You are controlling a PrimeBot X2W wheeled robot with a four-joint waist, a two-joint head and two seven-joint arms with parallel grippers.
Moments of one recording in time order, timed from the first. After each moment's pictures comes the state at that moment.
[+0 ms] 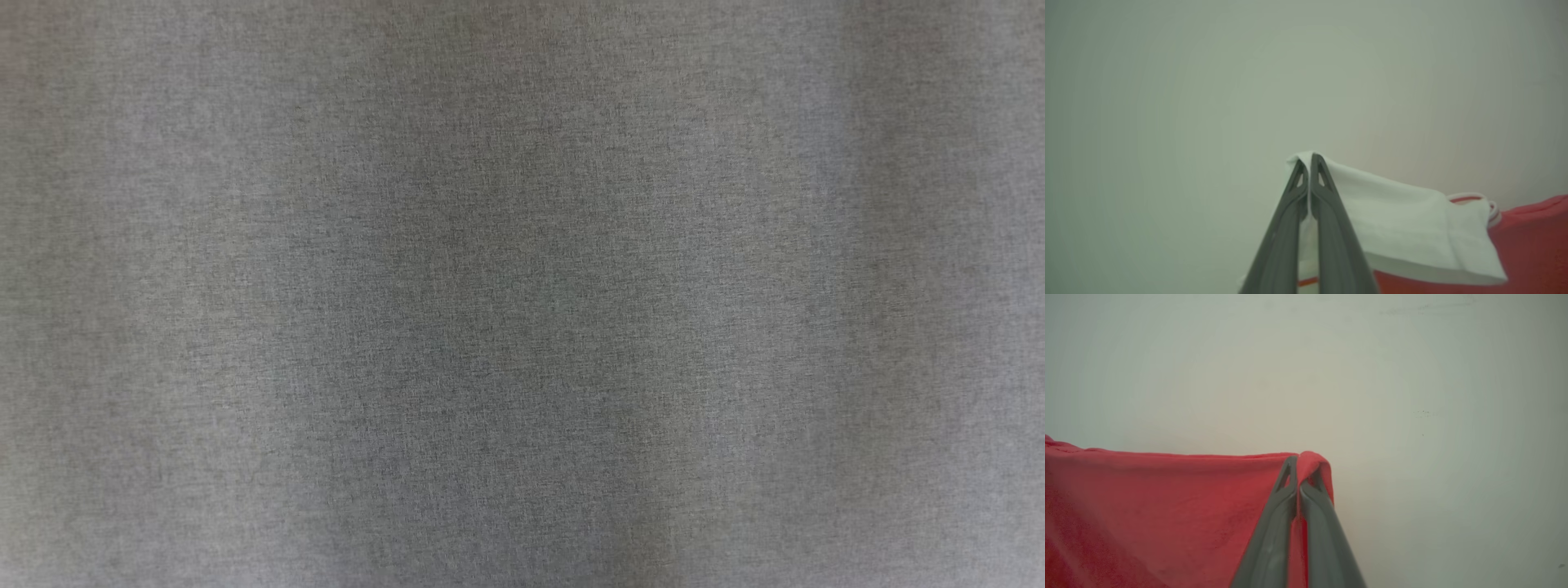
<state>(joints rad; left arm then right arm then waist) -2.07 0.42 -0.52 0.86 -0.55 -0.13 -0.10 -1.81 -0.42 0.48 0.73 0.81 0.13 -0.03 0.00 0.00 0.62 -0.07</state>
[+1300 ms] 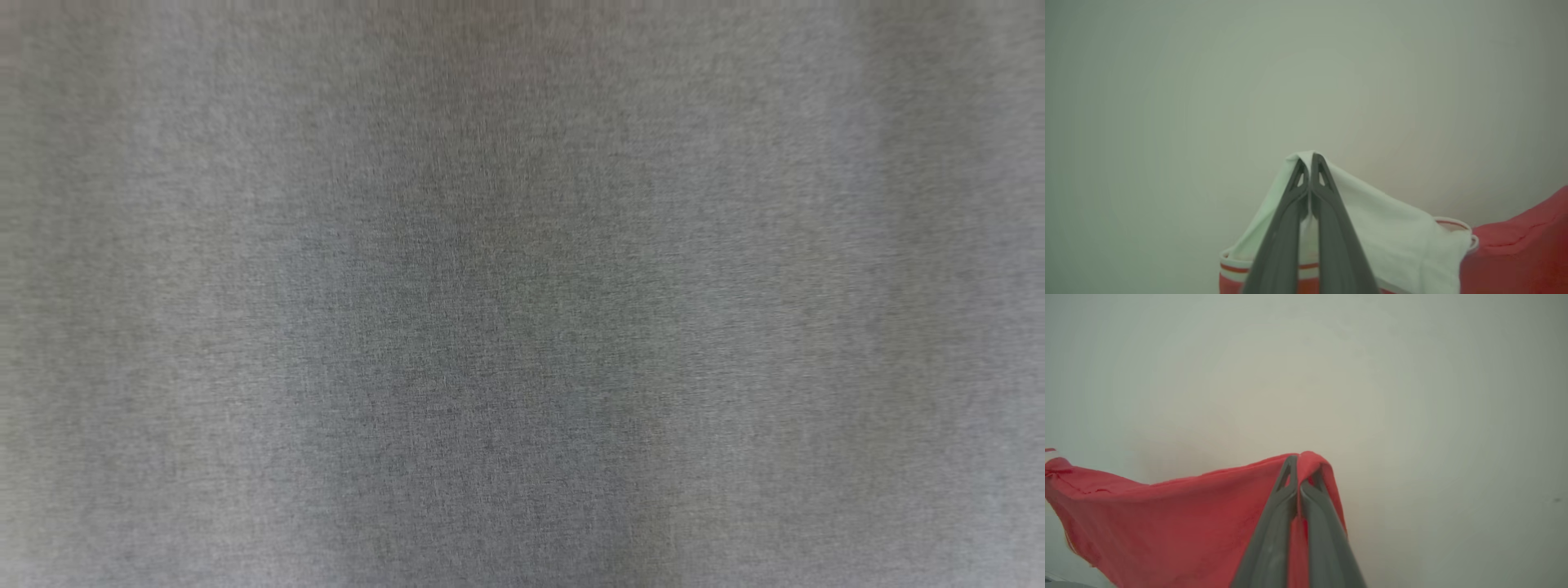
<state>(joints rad) -1.92 0.42 -0.77 0.91 -0.85 -0.13 -0.26 -1.75 -0.52 0.82 0.81 1.07 0.13 -0.20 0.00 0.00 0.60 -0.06</state>
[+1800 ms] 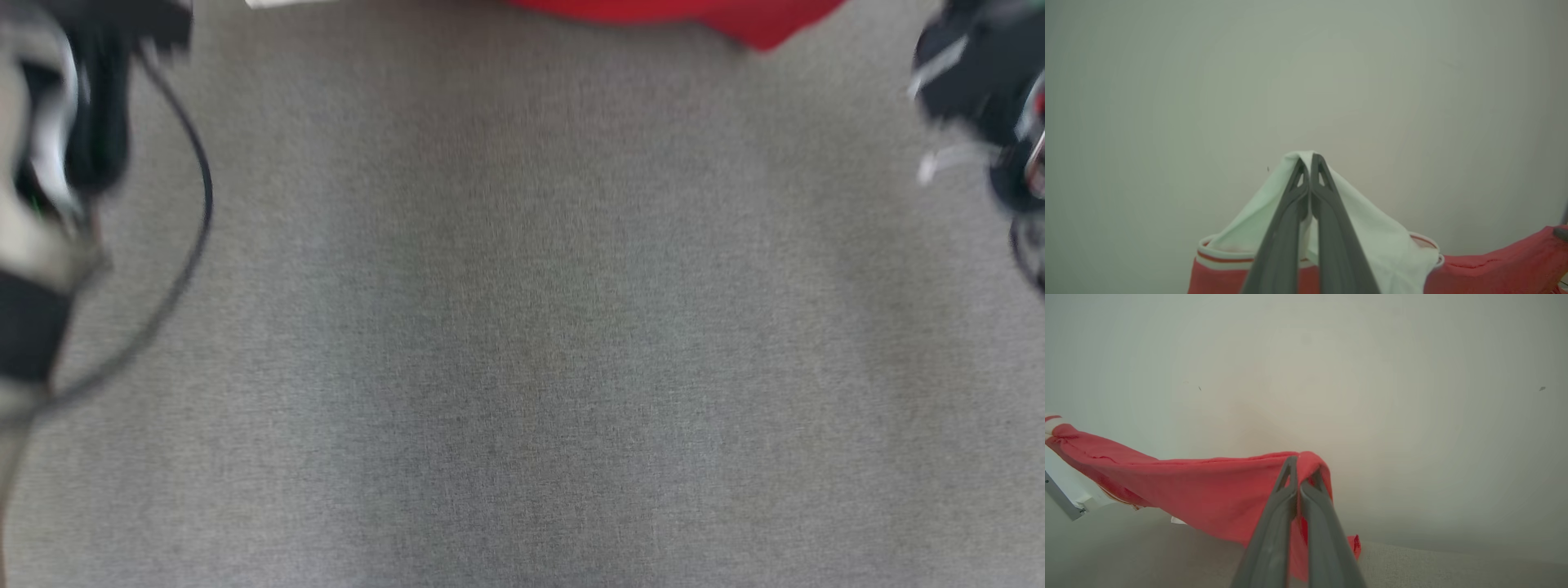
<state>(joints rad) -1.27 0.48 -0.56 0.41 -0.84 -0.01 -0.26 -1.26 -0.62 0.85 0.58 1.11 0.13 -0.26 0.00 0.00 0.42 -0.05</state>
